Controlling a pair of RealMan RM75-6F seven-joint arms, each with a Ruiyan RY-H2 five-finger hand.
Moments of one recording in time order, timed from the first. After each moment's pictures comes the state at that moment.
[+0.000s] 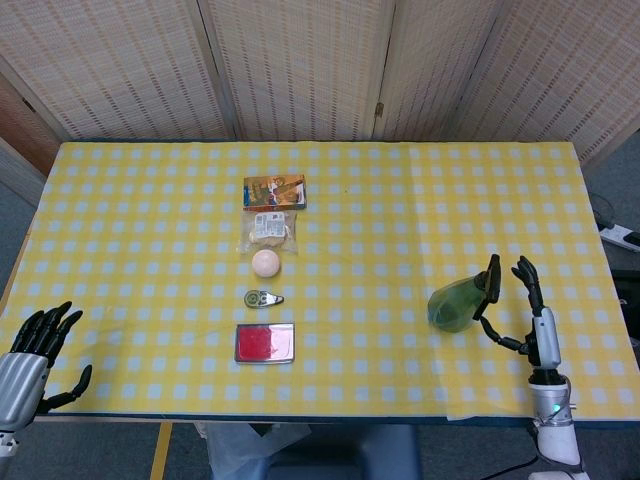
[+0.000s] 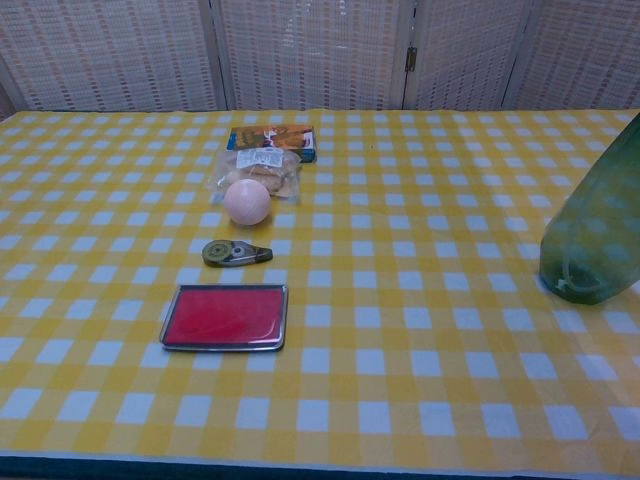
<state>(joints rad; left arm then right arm) -0.08 -1.07 0.04 -1.58 1.67 1.56 -0.11 0.20 -1.66 0.11 -0.98 -1.50 1.59 1.00</state>
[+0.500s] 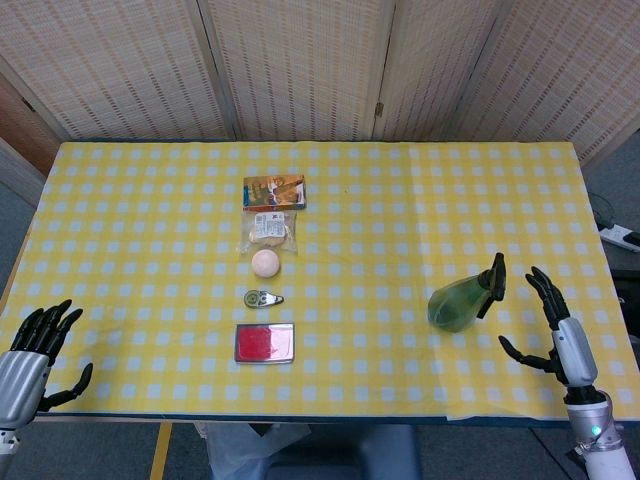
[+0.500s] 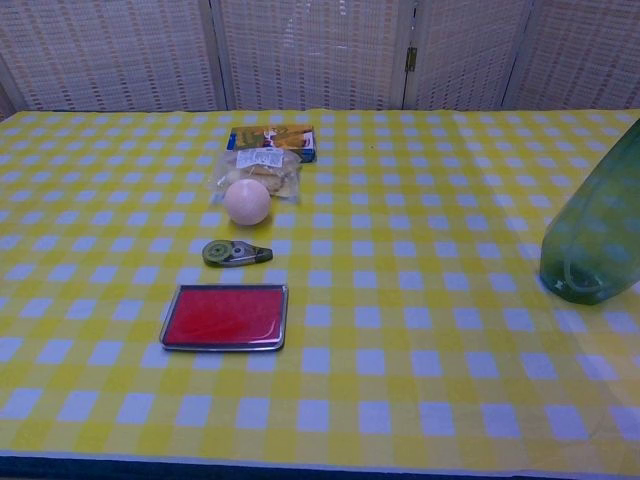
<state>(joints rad) -0.08 -1.09 0.03 -1.57 1.67 1.56 -0.08 0.15 -1.33 0.01 -1.30 -1.58 1.57 0.69</state>
